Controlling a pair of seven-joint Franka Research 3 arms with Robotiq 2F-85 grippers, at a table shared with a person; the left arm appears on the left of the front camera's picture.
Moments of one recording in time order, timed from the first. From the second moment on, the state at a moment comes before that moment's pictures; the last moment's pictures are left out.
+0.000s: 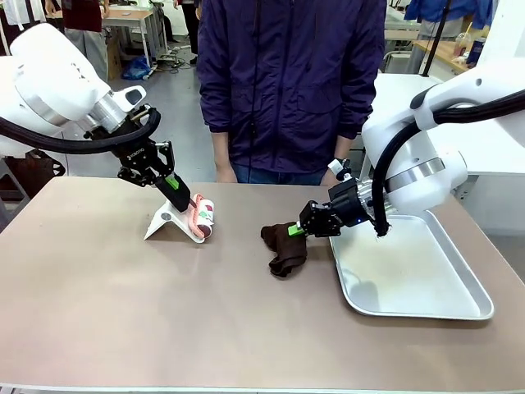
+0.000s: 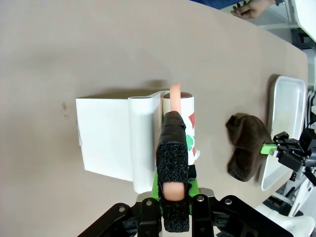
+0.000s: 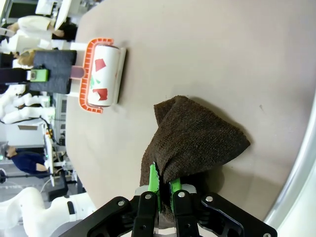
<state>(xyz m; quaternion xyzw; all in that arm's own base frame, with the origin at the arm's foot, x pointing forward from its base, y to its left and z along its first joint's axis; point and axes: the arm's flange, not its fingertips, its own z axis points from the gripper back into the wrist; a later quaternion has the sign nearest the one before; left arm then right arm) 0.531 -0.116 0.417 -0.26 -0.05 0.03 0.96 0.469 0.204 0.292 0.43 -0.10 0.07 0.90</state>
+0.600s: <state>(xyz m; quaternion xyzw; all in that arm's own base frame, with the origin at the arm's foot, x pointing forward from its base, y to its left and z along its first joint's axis) 0.533 -0.110 0.413 -0.25 -0.05 0.04 0.97 0.470 0.207 0.292 0.43 -0.09 0.07 0.89</state>
